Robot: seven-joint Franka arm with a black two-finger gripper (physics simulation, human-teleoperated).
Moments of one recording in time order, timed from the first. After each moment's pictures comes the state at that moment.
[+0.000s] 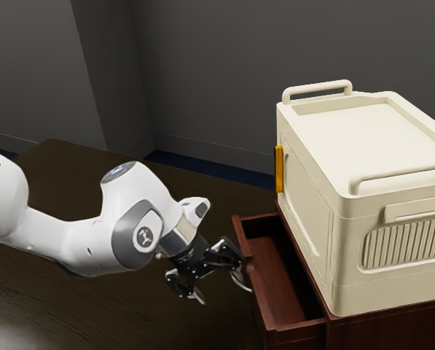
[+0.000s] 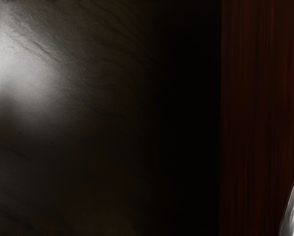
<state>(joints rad) -0.12 -0.05 -0.36 -2.49 -0.75 2.70 -0.53</state>
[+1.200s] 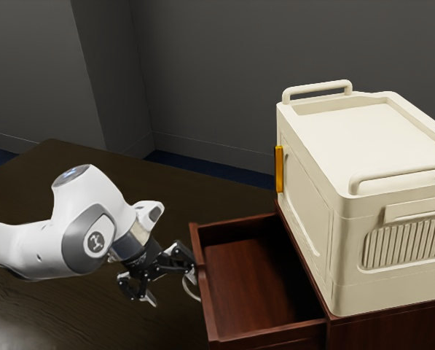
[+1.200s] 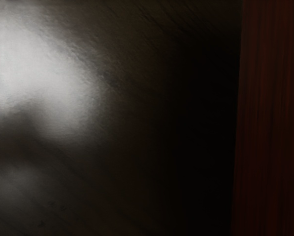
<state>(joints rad) -0.11 -0.27 -0.27 -2.70 -0.69 2.64 -0.54</state>
